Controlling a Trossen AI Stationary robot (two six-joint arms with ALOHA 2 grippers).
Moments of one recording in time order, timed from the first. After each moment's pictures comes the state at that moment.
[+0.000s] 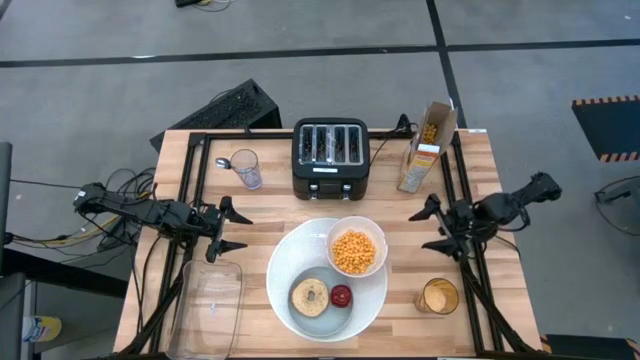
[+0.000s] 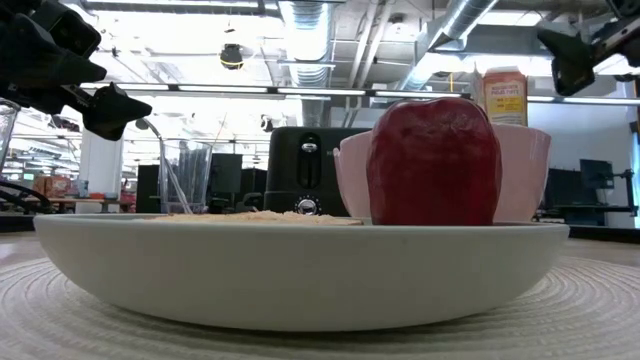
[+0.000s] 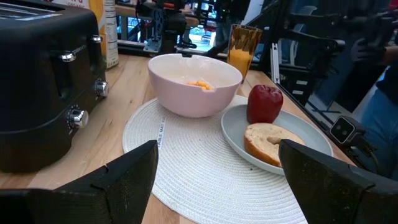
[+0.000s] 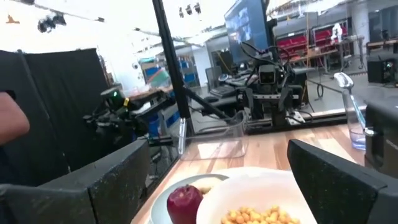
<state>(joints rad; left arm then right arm) -0.25 0.12 0.06 -0.11 -0.12 -0.20 0.45 0.00 0.09 0.10 0.22 0.20</state>
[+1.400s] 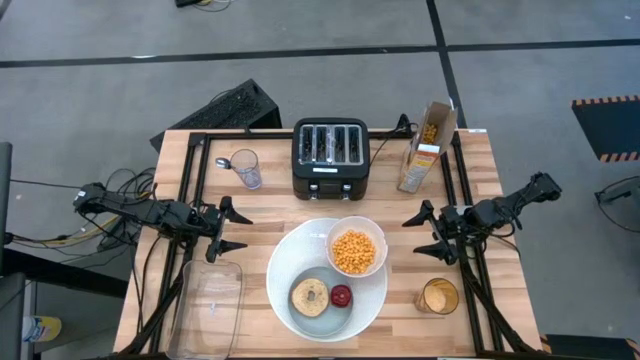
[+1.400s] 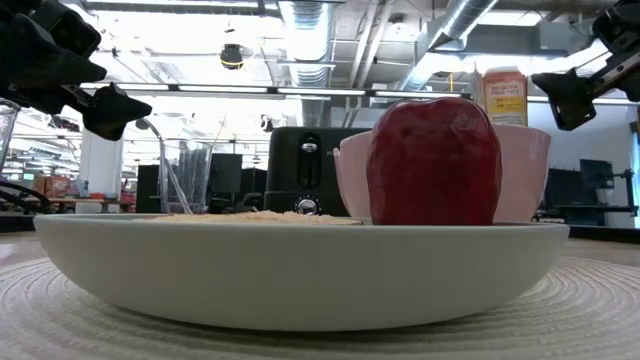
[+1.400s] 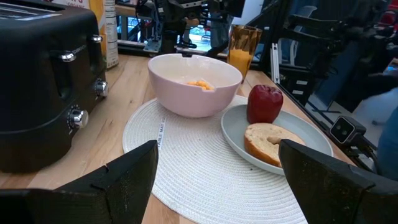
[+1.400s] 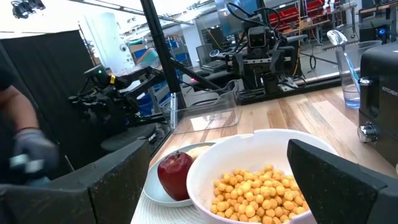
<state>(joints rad) -0.25 0.12 0.06 -0.11 -0.12 -0.20 0.45 0.00 0.01 0.05 0.24 0.28</state>
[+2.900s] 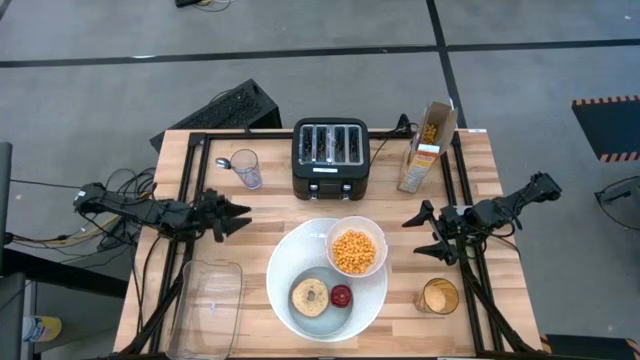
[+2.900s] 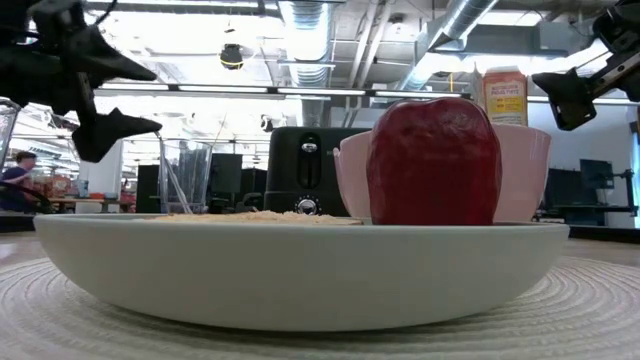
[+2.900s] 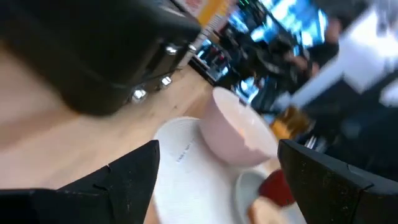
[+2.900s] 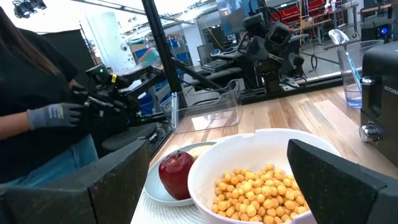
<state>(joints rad) -0.25 0.12 0.06 -0.09 -0.42 -0.78 0.45 0.00 0.01 0.05 0.23 0.28</state>
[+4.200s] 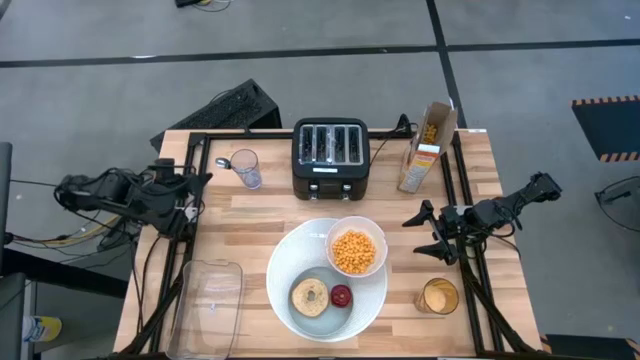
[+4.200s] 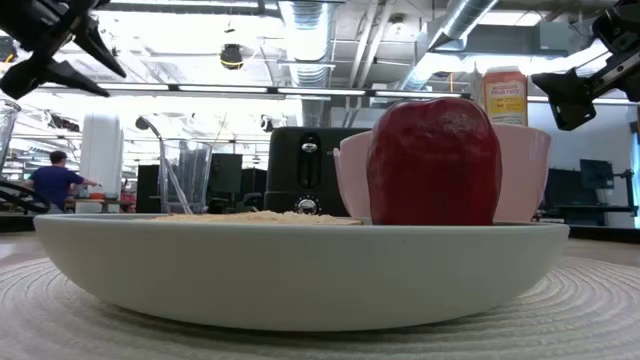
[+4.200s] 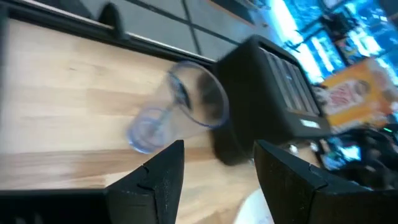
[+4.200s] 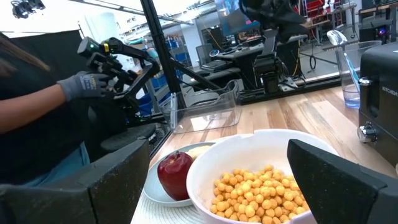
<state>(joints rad) -0.22 0.32 0.71 -1.19 -0.84 -1.48 0.45 0.00 0.01 0.05 0.24 0.28</state>
